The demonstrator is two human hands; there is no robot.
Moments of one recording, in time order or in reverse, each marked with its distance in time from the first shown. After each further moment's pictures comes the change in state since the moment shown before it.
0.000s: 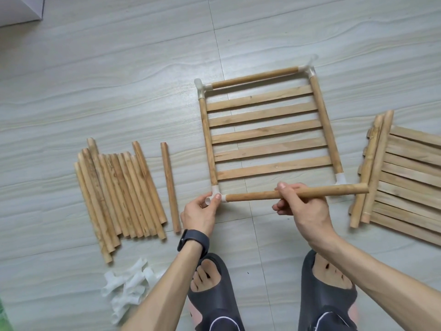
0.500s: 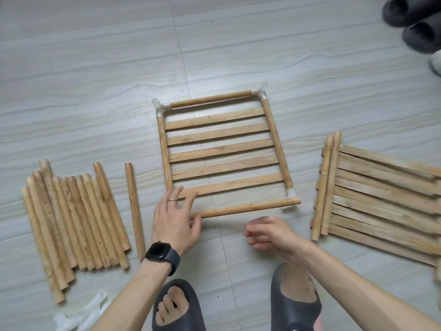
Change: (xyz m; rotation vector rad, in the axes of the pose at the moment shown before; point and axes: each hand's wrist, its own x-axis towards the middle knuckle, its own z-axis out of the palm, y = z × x) left_hand 0.007 0.026 0.003 0.790 0.002 0.716; right_hand 0.019 0.010 -0.037 -0.095 -0.291 0.569
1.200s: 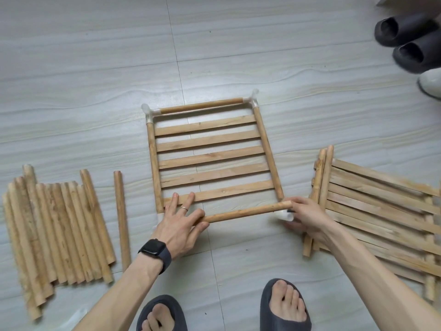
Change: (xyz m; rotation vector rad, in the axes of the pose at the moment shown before) left_hand 0.033 0.003 0.018 -0.068 -0.317 0.213; right_hand 0.039 -0.044 -0.099 -0.074 0.394 -0.096
